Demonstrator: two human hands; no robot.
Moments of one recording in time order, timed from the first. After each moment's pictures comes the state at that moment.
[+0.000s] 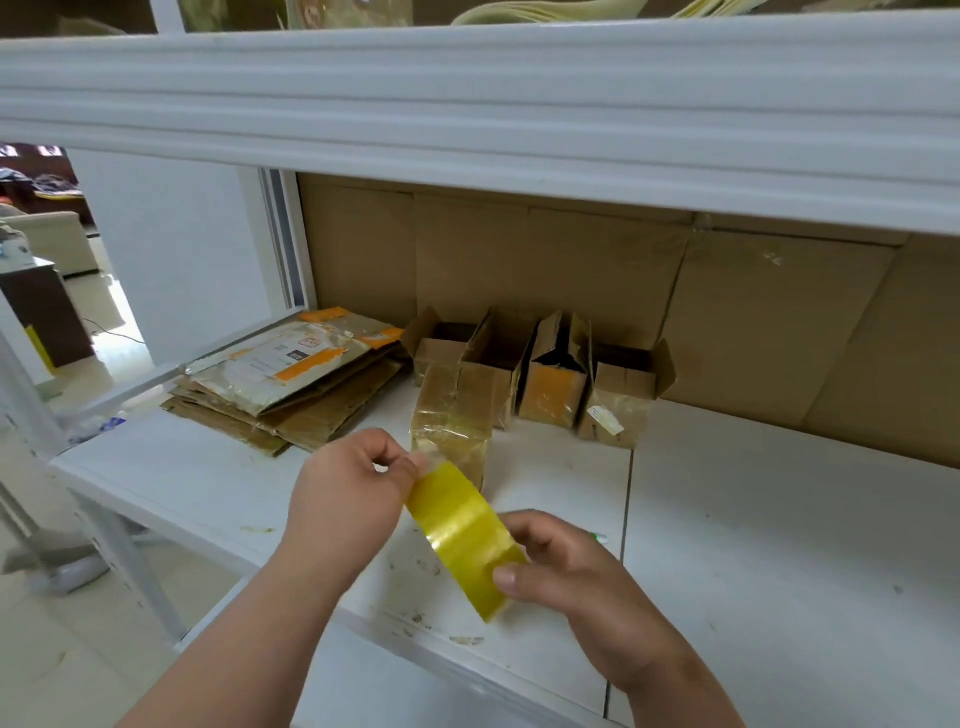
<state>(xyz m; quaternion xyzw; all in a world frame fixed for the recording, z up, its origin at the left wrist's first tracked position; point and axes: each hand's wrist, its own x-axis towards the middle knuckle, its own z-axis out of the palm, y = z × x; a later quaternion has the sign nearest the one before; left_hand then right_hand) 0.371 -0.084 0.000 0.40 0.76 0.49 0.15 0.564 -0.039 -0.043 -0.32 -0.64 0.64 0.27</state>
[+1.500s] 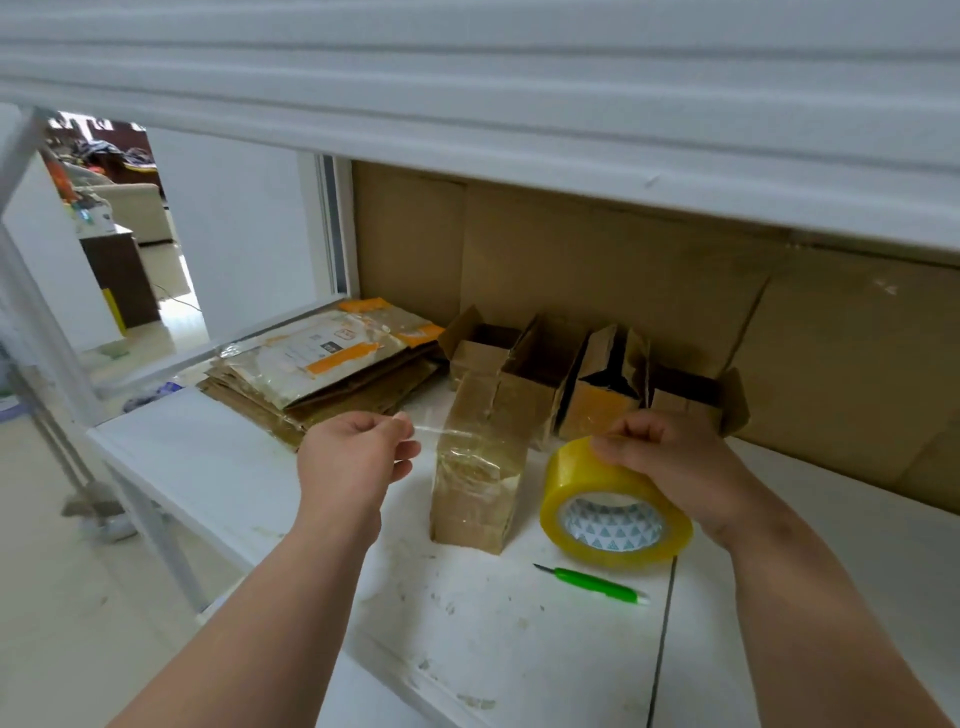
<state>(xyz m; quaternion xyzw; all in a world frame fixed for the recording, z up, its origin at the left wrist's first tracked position) 0.334 -0.020 -0.015 0.15 0.65 0.70 0.25 0.565 0.089 0.020 -0.45 -0.76 0.40 0.25</state>
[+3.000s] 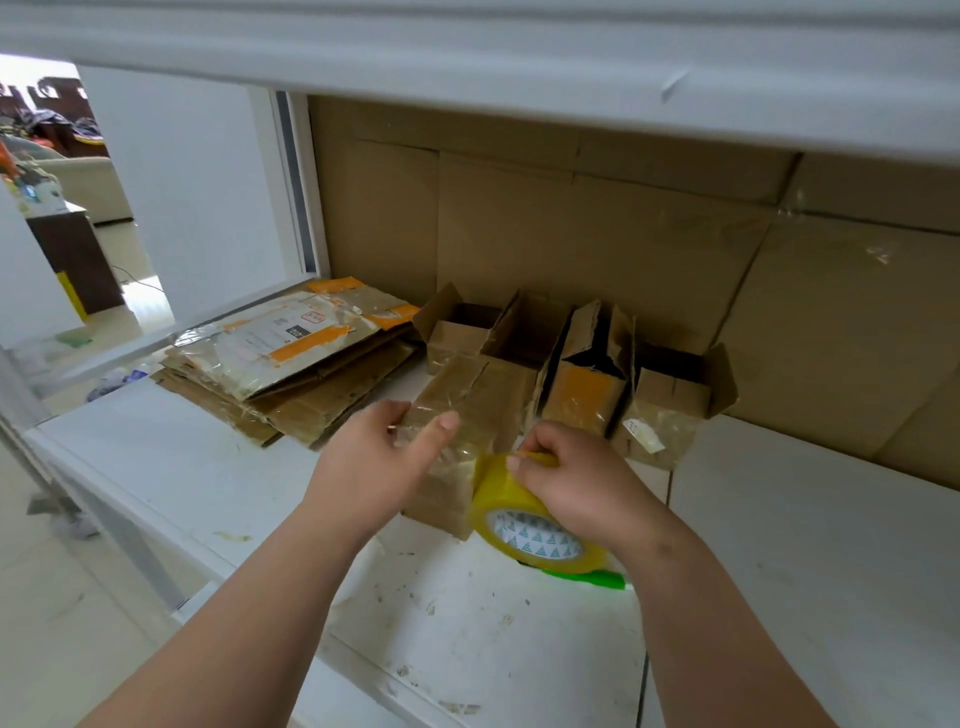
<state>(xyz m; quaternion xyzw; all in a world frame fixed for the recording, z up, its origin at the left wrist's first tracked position) 0.348 -0.008 -0.019 0.40 0.79 0.43 0.17 0.517 0.077 -0.014 -0.47 -0.80 0.34 0.15</state>
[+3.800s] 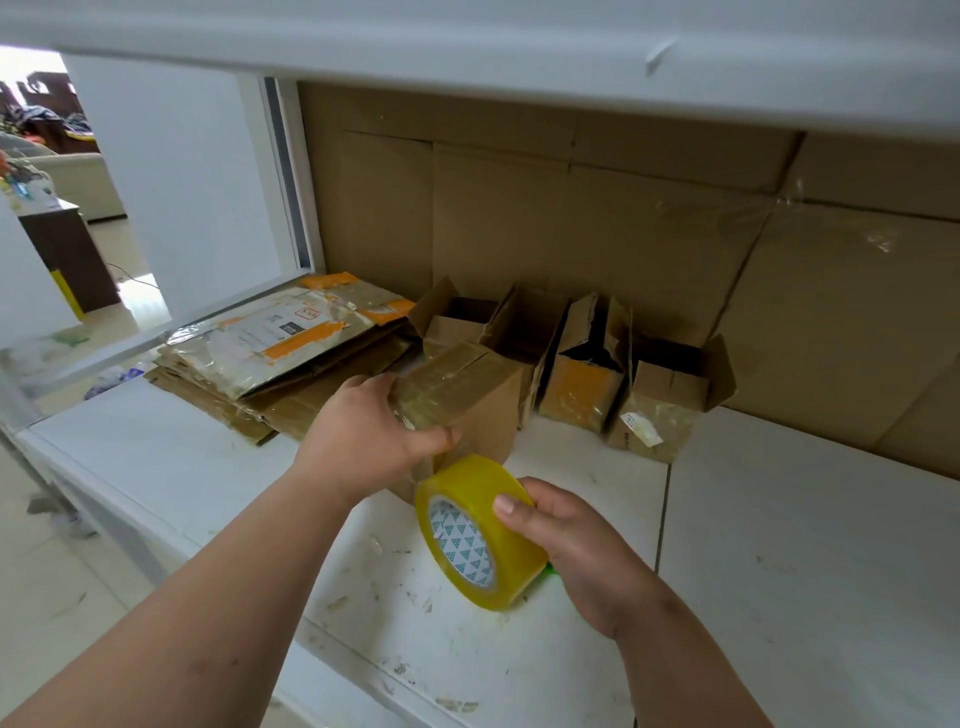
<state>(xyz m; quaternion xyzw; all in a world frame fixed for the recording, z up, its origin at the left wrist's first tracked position) 0.321 0.021 -0.021 0.48 0.82 0.30 0.09 0.528 0.052 -0.060 -0.35 -0.63 0.66 0.21</state>
